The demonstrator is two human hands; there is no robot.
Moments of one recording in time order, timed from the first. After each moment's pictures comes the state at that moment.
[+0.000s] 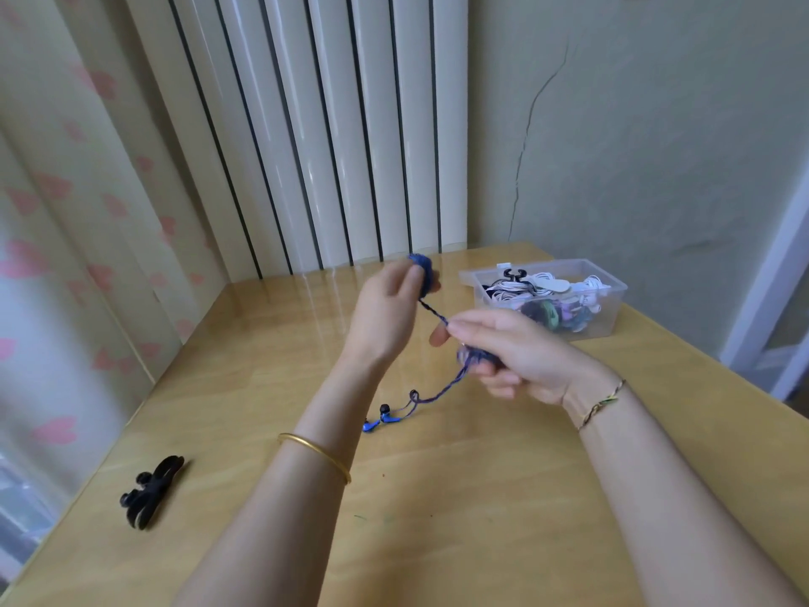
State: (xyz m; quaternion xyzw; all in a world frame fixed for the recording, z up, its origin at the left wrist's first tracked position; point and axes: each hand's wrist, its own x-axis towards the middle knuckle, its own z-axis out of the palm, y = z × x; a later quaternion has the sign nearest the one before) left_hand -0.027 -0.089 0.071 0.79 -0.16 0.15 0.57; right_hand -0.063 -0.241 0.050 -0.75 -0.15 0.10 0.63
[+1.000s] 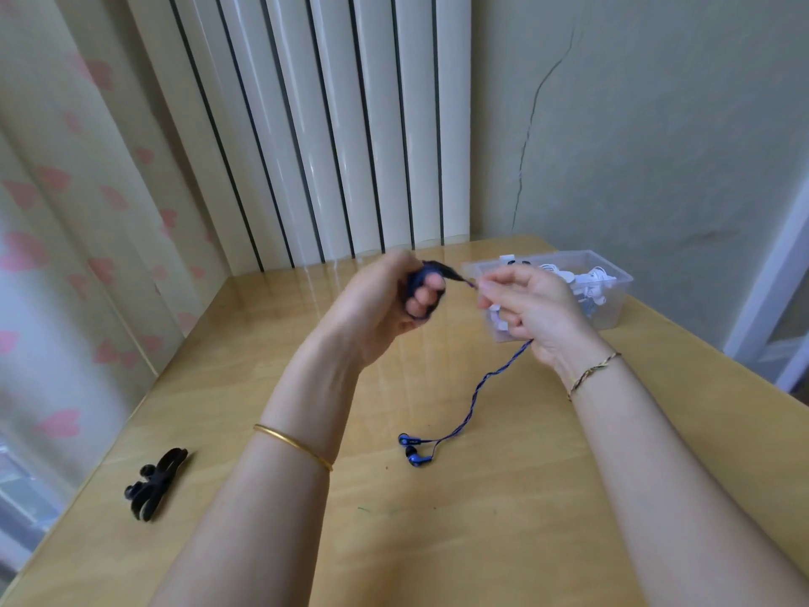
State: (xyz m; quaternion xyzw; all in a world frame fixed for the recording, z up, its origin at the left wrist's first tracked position) left_hand -0.037 -0.077 0.093 0.69 -0.12 -0.13 0.71; right_hand -0.030 -0.252 0.044 -0.68 -0.02 -0.13 0.72
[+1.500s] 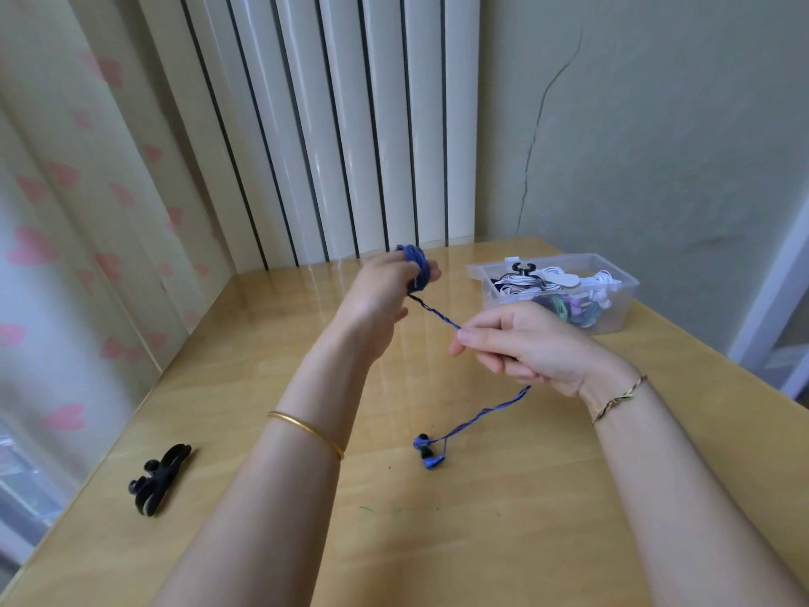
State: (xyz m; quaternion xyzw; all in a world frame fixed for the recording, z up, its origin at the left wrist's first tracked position) left_hand -0.024 -0.079 0.088 0.73 -0.07 -0.02 0.68; right_hand -0.065 -0.248 0.053 -0.80 -0.15 0.07 0.58
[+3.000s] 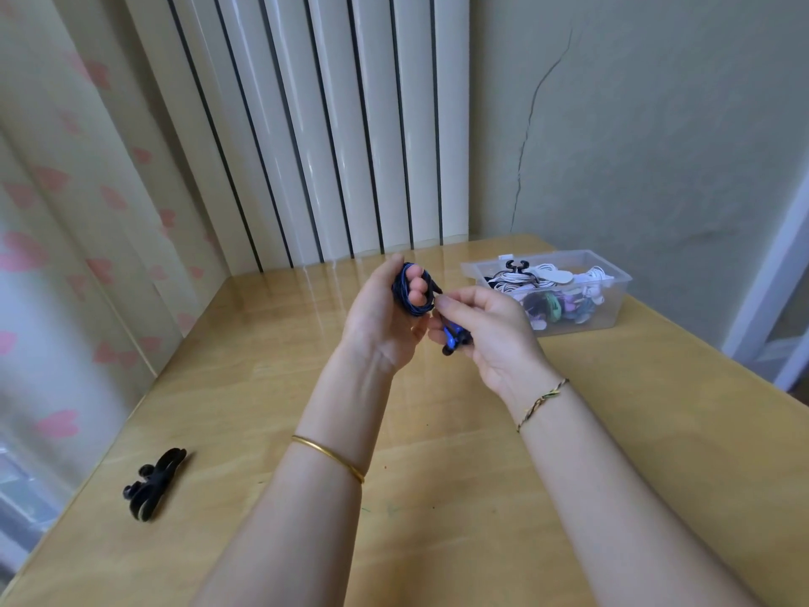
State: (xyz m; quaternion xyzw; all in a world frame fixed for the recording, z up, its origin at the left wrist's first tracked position) left_hand -0.030 -0.092 0.075 0.50 0.03 -0.12 0.86; right_hand -0.041 -0.199 0.037 -0.58 0.01 -0.09 0.81
